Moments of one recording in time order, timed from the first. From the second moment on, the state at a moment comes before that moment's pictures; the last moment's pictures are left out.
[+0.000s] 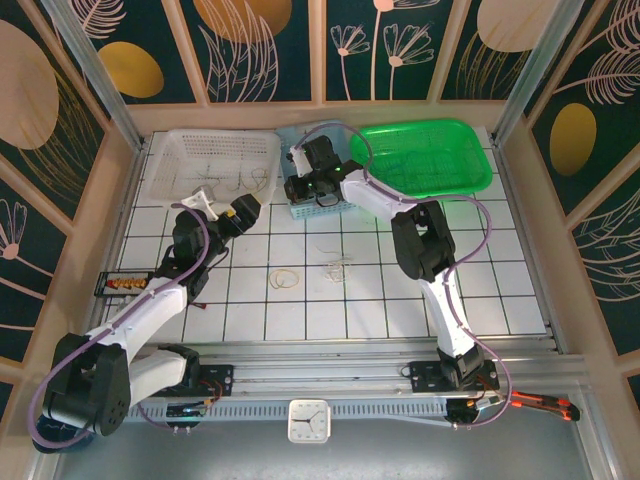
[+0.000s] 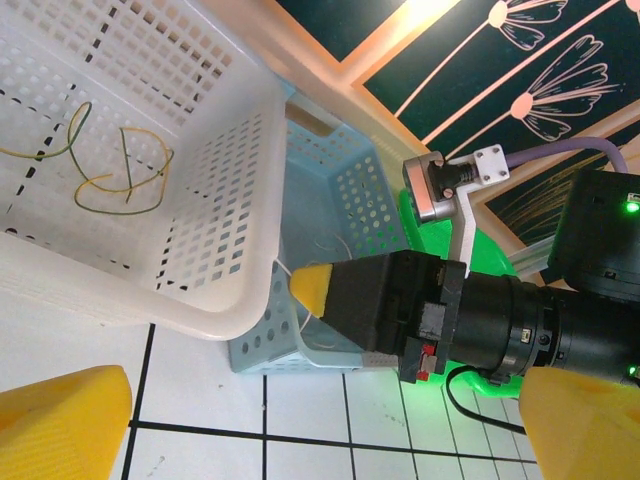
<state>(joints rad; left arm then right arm) -0.29 1.12 0.53 0.34 0.13 -0.84 0.63 2.29 1.93 -0.43 -0.35 0.24</state>
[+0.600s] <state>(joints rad) -0.29 1.13 0.53 0.34 0.14 -0.84 0.46 2.25 1.76 -0.23 -0.42 0.43</state>
